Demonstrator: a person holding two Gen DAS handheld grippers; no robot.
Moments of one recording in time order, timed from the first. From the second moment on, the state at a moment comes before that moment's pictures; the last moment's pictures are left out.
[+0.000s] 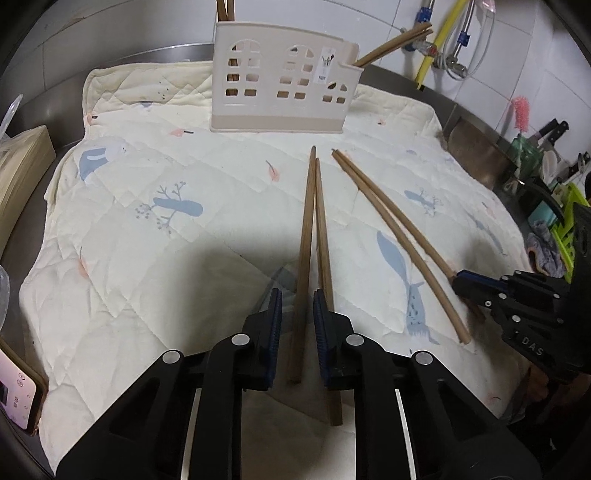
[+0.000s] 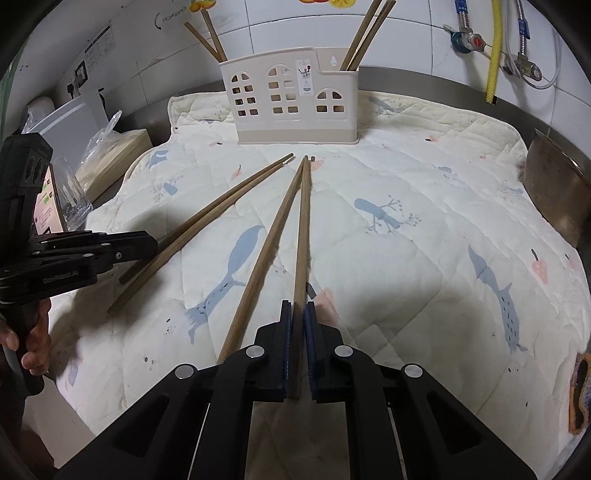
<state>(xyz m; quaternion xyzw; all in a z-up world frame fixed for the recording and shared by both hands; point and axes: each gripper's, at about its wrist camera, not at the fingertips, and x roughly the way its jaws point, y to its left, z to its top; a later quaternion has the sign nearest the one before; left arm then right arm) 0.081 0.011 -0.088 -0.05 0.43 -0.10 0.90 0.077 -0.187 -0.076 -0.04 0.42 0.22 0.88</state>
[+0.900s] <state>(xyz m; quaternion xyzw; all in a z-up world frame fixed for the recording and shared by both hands) 0.081 0.016 -0.002 -0.05 0.35 -0.10 0.93 0.082 -0.200 -0.003 -0.04 0.31 0.22 0.92</state>
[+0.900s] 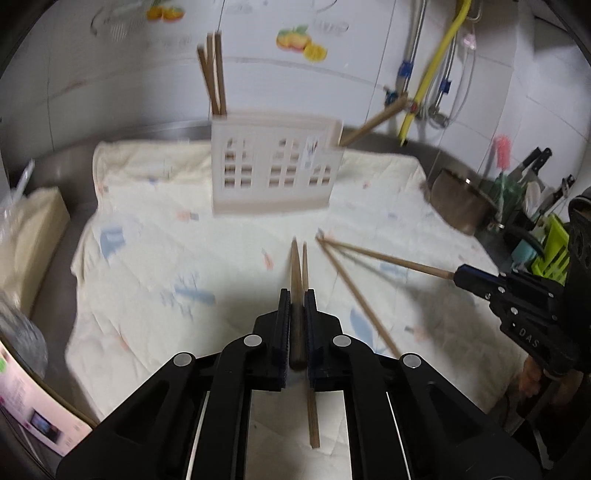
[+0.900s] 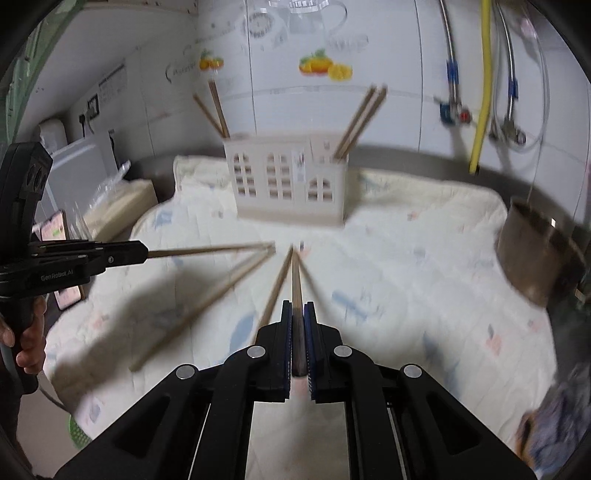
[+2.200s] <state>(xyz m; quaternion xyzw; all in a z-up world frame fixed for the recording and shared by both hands) 0.234 0.027 0.201 0.01 0.19 -0.04 0.98 0.245 -0.178 0.190 -0.05 0.22 0.27 0.93</state>
